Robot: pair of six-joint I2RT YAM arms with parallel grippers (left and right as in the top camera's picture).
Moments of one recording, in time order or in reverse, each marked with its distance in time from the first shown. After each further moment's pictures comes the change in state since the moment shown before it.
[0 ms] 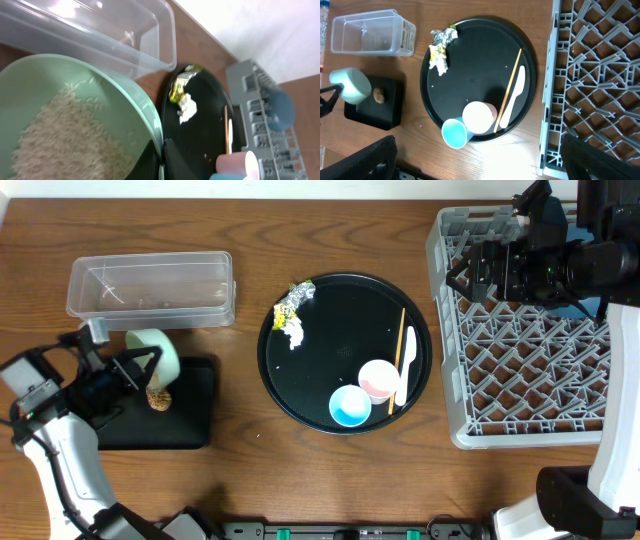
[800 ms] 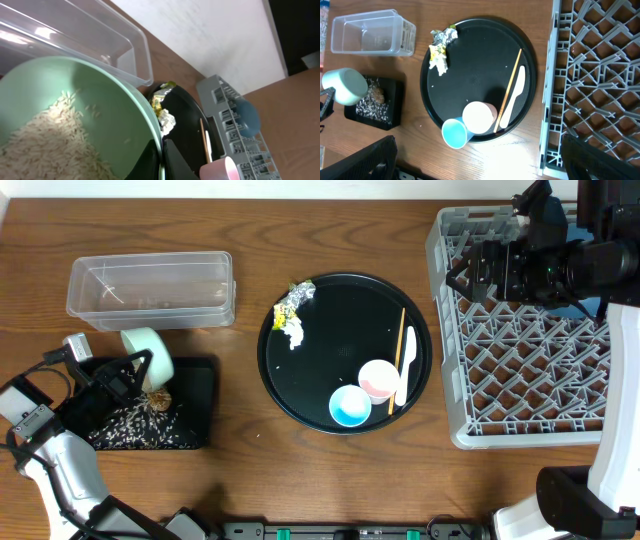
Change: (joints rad) left arm 0.108 0.001 -0.112 0.178 0.244 0.000; right arm 0.000 0.000 0.000 0.000 0.000 0.000
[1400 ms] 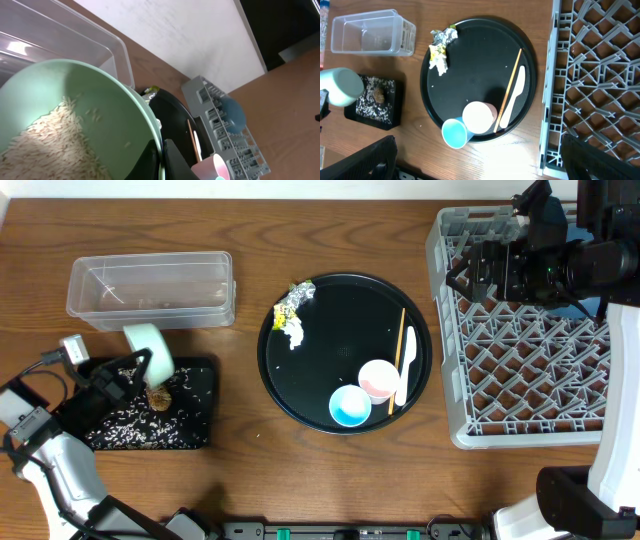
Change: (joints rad) left arm 0.034 0.000 0.000 -0.001 0.111 0.049; right arm 0.000 0.000 0.000 0.000 0.000 0.000
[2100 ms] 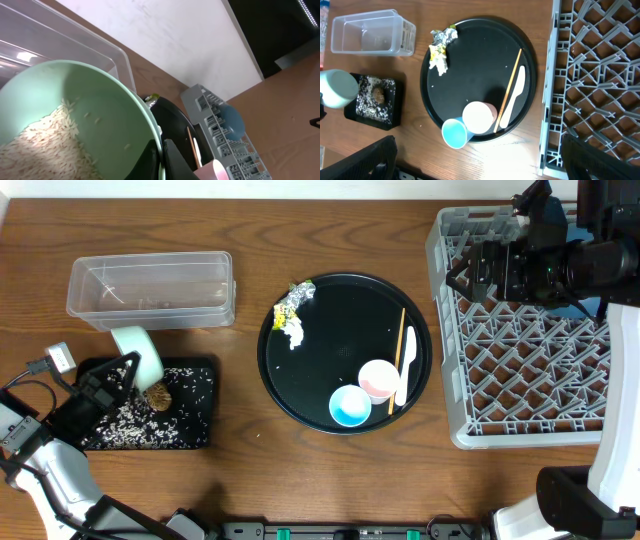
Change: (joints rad) left arm 0.056 0.000 0.000 -0.009 0.048 0.034; right arm 0.000 0.000 0.000 0.000 0.000 0.000
